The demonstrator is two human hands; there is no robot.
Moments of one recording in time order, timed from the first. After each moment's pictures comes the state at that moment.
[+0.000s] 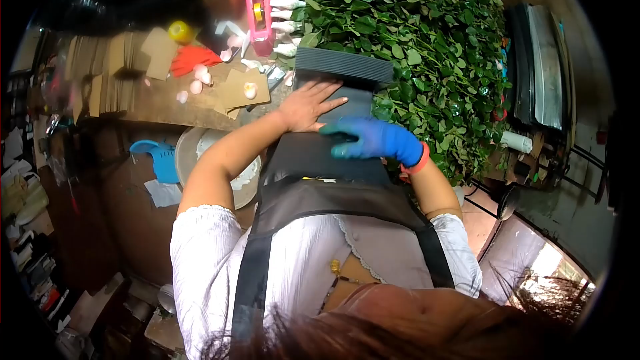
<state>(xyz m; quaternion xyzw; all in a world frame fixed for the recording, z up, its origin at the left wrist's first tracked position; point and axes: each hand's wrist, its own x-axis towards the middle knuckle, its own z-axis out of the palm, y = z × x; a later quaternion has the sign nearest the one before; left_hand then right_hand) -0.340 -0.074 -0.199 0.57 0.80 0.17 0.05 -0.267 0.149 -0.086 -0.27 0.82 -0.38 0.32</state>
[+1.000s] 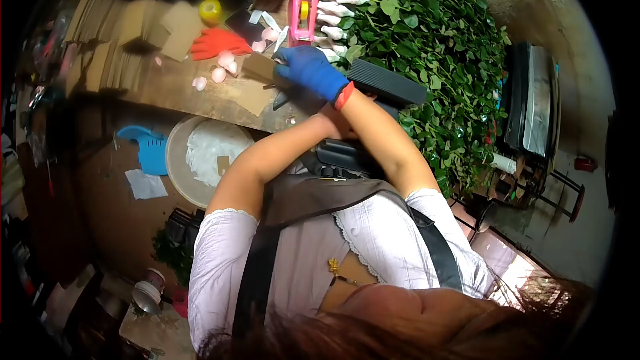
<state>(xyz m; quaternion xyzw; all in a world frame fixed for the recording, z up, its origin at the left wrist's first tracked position) -0.334 -0.063 -0.248 0.50 0.78 0.38 0.03 -0.438 -0.065 -0.165 -0.24 0.94 -0.19 0.14</state>
